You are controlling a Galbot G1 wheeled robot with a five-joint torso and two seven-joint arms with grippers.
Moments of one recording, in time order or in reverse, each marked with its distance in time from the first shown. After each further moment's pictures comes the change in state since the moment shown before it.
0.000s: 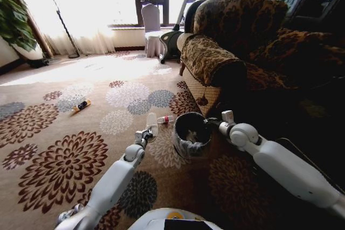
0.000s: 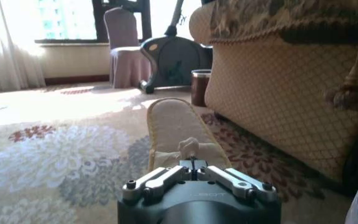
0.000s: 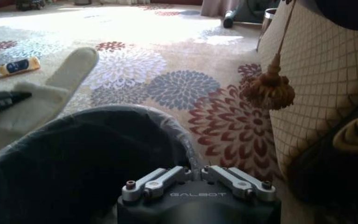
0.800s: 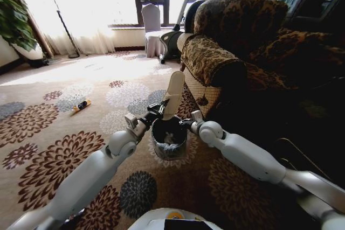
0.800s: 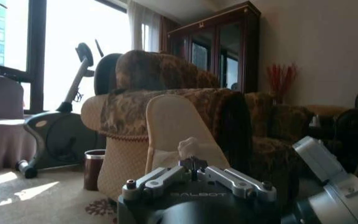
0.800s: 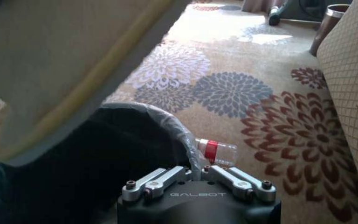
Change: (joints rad) left arm -0.070 0.164 0.103 -0.276 -0.169 -0.144 0.219; right arm 0.274 0.253 -0.320 -0.101 0.075 -0.022 0.159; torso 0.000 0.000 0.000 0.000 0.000
